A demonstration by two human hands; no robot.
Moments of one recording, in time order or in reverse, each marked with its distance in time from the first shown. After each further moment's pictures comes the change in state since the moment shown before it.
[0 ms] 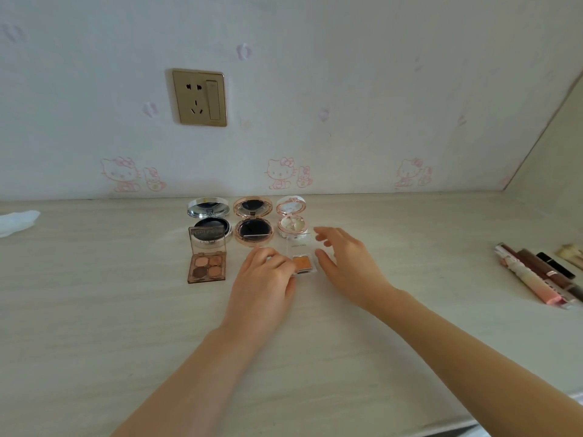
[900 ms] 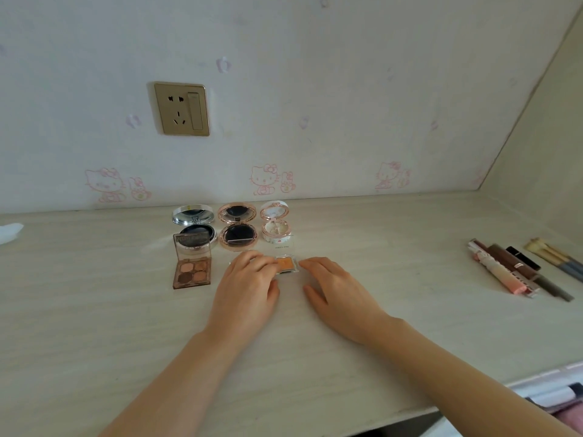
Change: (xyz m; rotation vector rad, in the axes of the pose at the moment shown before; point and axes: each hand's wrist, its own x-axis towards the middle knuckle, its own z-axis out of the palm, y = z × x) left_hand 0.000 0.002 -0.002 -0.018 -0.017 -0.010; right_hand -0.049 -0.005 -0.008 -0.094 -0.106 -0.060
